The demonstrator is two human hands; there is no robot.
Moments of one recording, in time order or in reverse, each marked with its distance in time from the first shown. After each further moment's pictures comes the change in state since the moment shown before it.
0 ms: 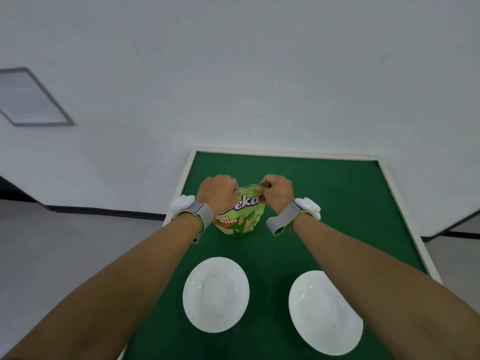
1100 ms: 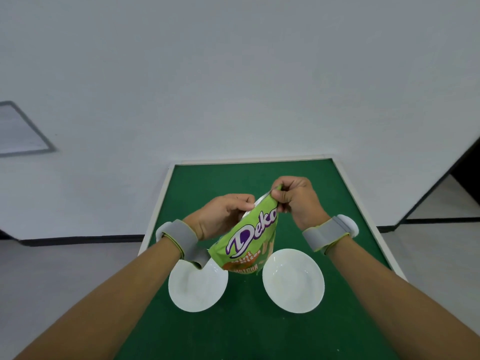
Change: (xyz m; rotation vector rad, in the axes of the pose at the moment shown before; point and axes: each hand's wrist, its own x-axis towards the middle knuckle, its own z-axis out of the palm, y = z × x) left_hand -0.114 0.089 -0.037 -1.350 -0.637 0.158; right_hand -0.150 -0.005 -0.123 0.587 -0.081 -0.140
